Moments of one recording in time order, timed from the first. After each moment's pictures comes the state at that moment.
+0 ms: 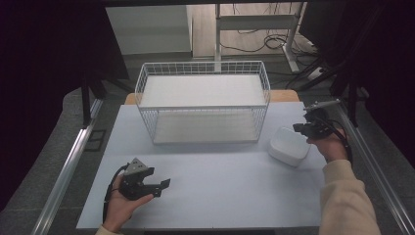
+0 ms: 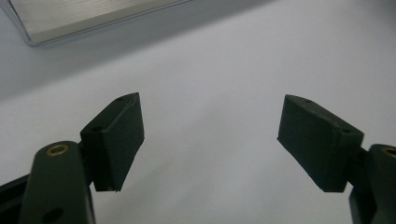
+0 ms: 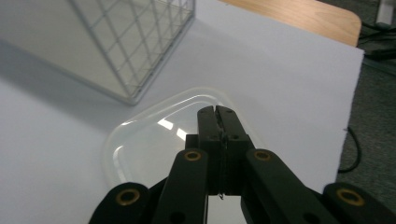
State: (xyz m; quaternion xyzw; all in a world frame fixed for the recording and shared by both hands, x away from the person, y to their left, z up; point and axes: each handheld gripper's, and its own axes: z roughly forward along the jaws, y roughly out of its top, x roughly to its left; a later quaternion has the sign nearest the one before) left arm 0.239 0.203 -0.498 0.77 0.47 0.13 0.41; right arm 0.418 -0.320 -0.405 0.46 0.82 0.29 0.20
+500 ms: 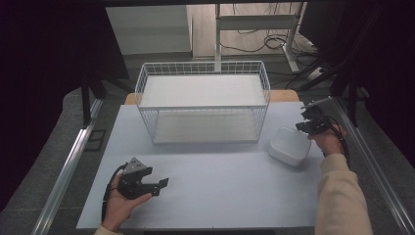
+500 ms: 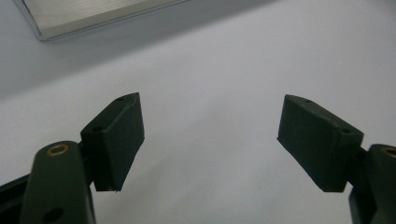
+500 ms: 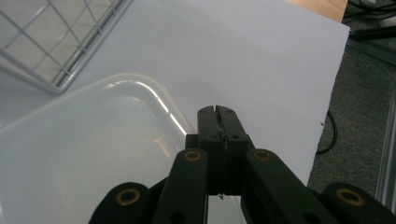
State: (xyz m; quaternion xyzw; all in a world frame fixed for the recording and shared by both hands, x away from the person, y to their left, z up) left arm 0.242 0.207 -0.500 0.77 0.48 0.13 0.40; right arm 0.460 -0.337 -0.437 0.47 0.83 0.23 0.20
